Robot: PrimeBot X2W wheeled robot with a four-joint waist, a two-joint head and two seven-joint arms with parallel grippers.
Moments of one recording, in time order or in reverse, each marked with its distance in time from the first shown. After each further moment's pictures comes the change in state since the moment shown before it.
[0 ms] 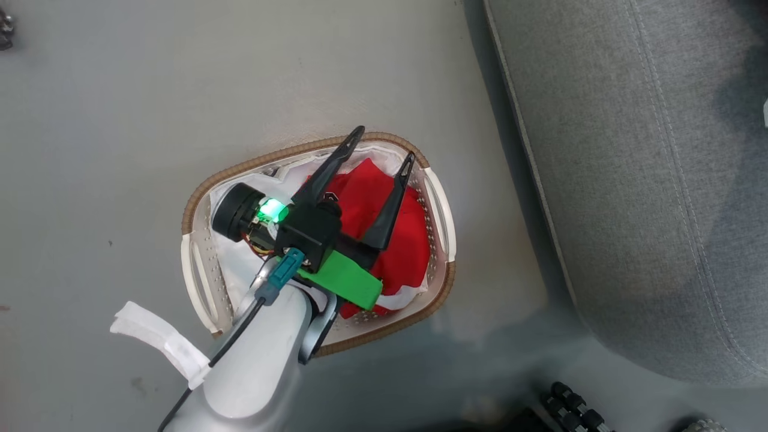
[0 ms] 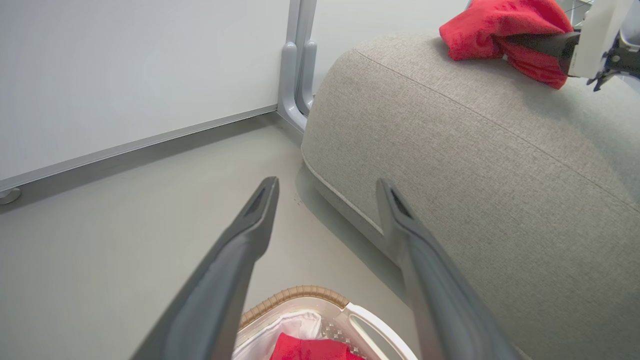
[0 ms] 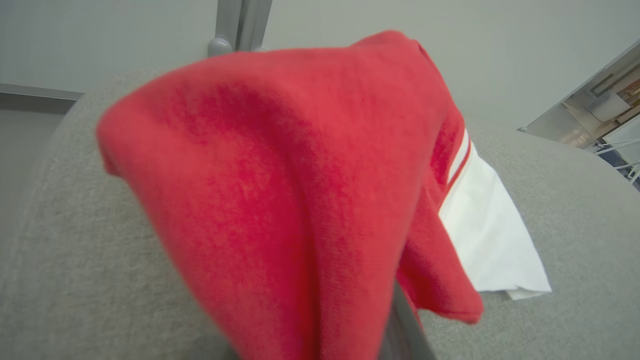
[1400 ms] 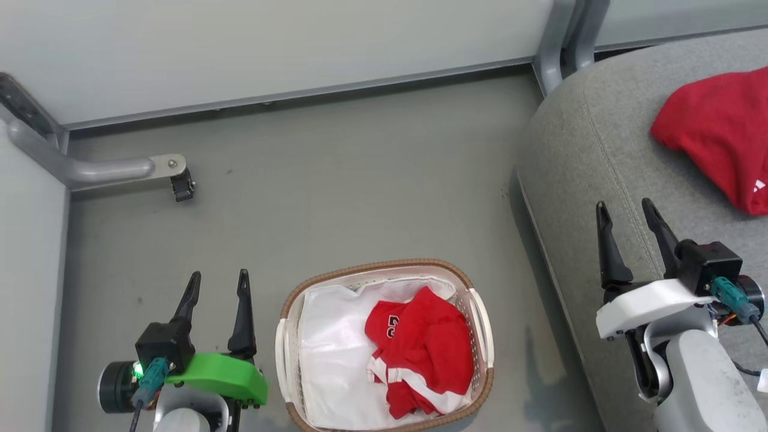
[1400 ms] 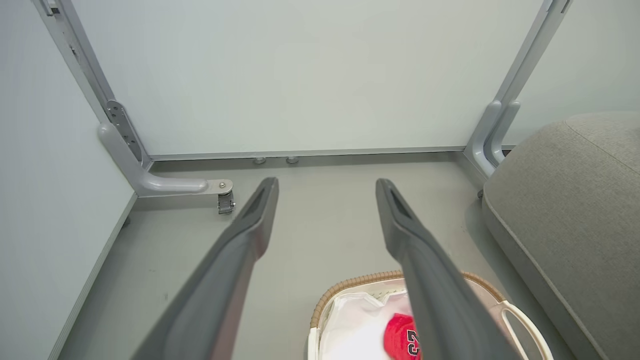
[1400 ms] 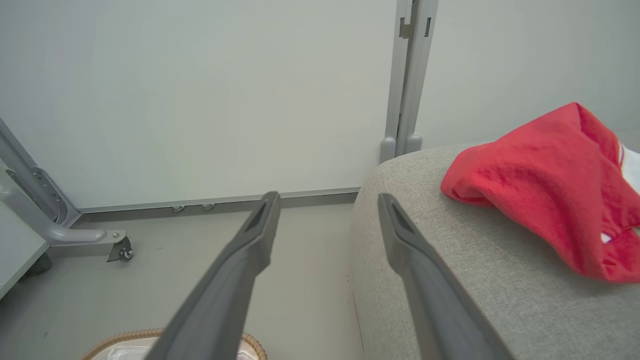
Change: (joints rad) left arm 0.381 0.000 0.434 0.057 -0.042 0.060 0.000; right arm 0.666 0.329 0.040 -0.482 0.116 0.000 -0.001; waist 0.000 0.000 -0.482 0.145
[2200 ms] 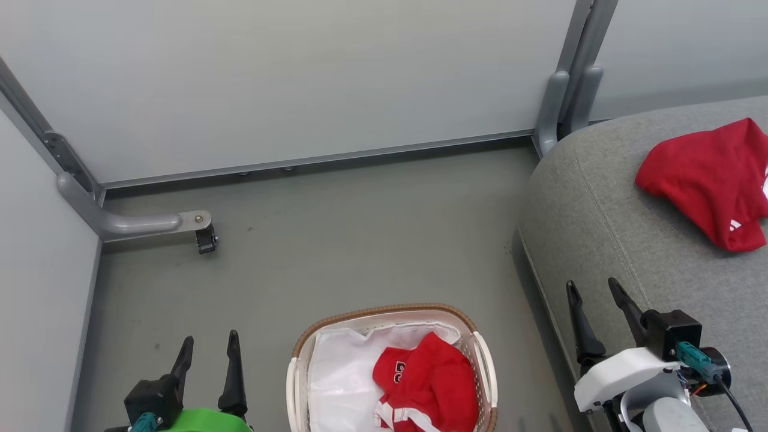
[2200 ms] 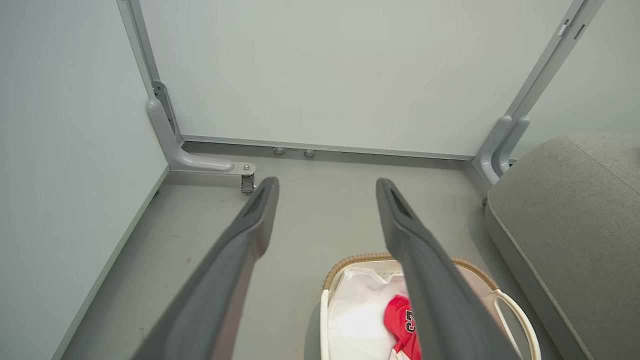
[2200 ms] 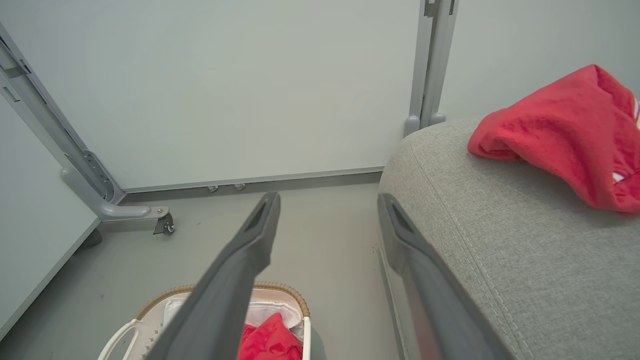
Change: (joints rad) left arm 0.144 0.000 0.047 0.023 -0.053 -0.031 0.000; right arm 0.165 0.043 0.053 0.032 0.010 0.000 0.000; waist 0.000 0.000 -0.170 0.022
